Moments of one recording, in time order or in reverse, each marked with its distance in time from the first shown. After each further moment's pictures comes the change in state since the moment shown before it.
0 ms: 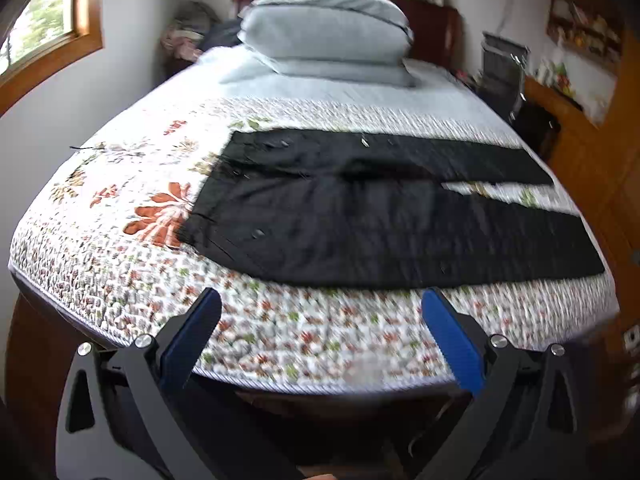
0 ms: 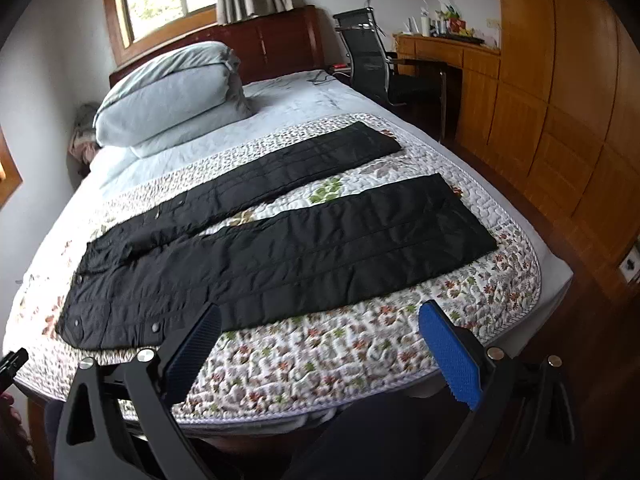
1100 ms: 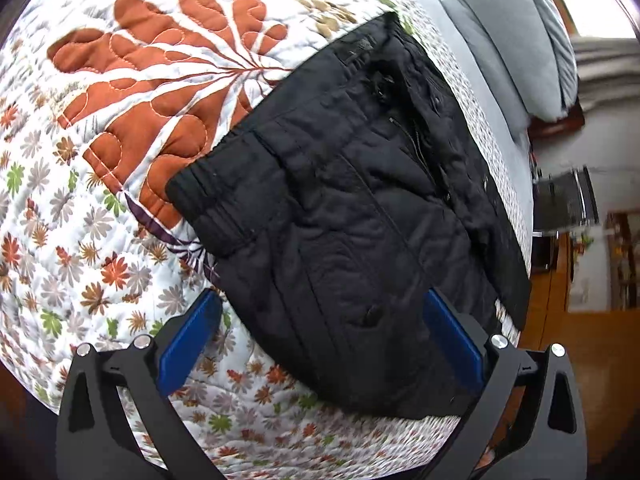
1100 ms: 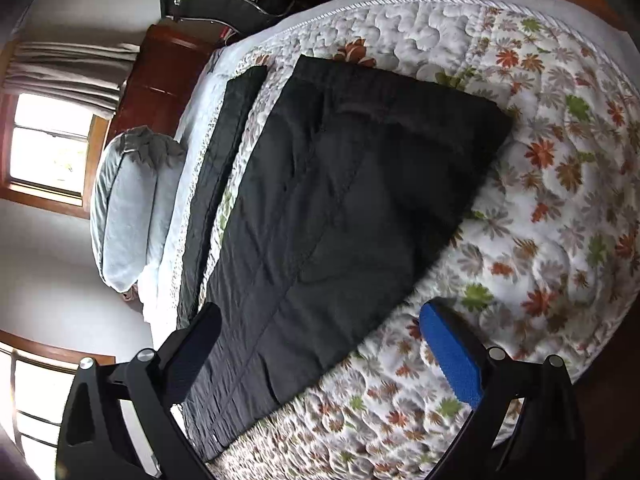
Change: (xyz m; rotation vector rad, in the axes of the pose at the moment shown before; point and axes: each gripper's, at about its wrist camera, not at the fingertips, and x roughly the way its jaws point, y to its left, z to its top) left arm 0.231 0.178 0.039 -0.752 0.420 -0.260; right arm 0.221 -0.215 0.007 0.747 0.270 0.360
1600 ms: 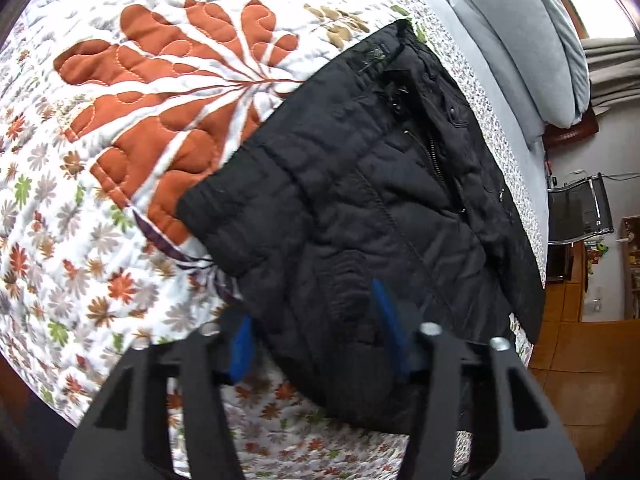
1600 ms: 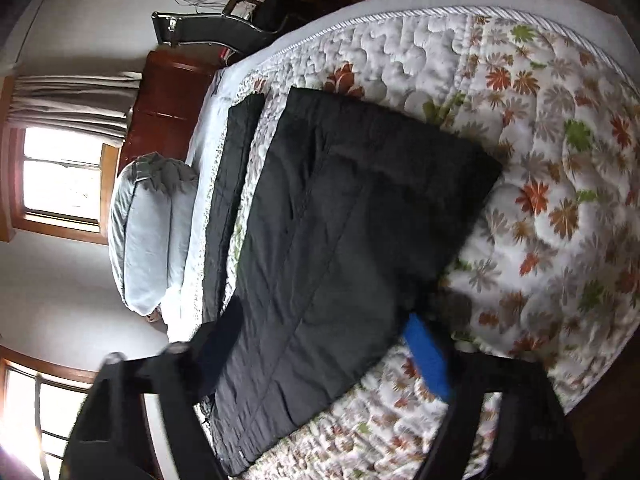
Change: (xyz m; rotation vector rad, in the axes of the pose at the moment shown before) left arm 0.004 -0.003 0.008 0.012 -0.030 0.059; right arm -0.010 -0.026 0.022 0.069 -0.036 0.086
